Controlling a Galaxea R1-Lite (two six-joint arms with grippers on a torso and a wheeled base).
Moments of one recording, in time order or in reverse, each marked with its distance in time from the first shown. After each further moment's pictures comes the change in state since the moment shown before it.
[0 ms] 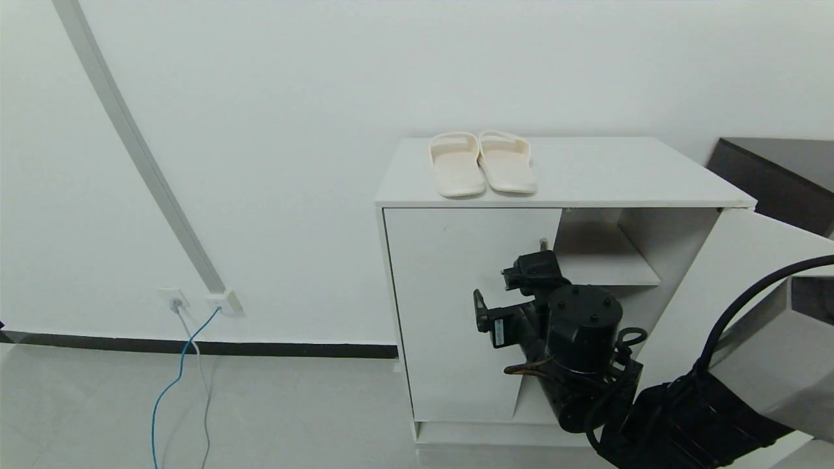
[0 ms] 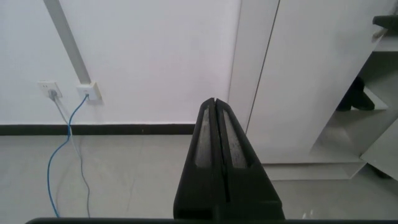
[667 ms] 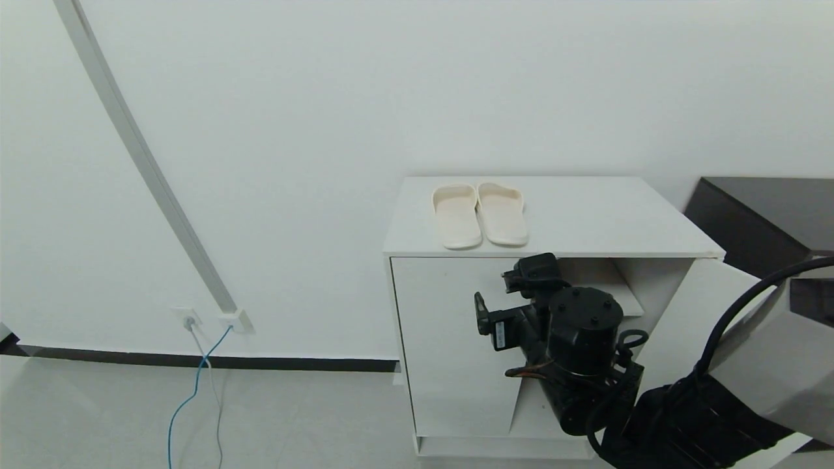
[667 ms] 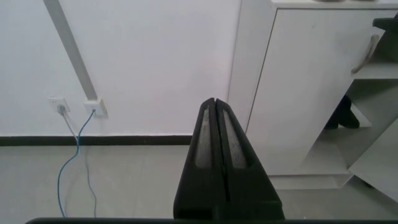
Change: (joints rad) left arm -0.001 0.000 0.000 0.000 0.000 -0.001; right arm 0.000 0.000 0.011 -0.001 0.000 -0.002
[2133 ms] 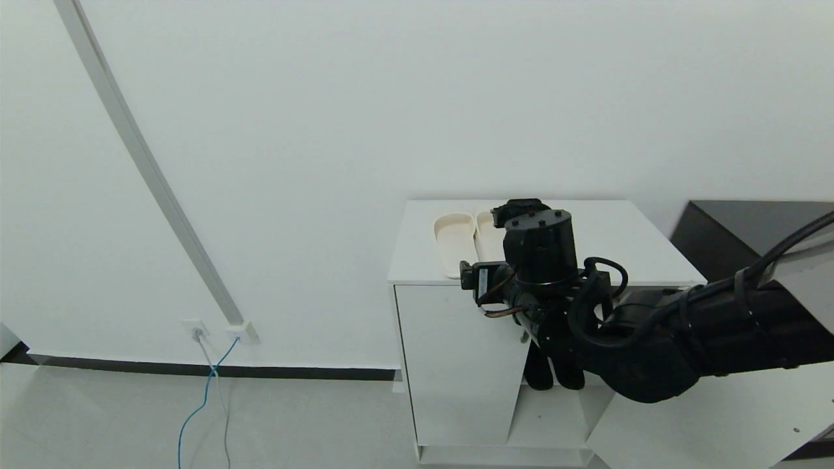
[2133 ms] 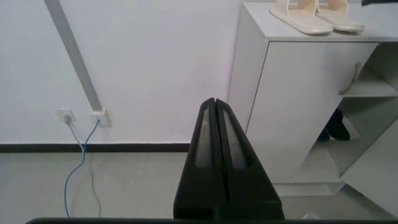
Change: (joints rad) left arm 0.000 0.000 0.000 0.000 0.000 -0.001; right arm -0.021 -0.063 -0.426 0.717 0.041 0.297
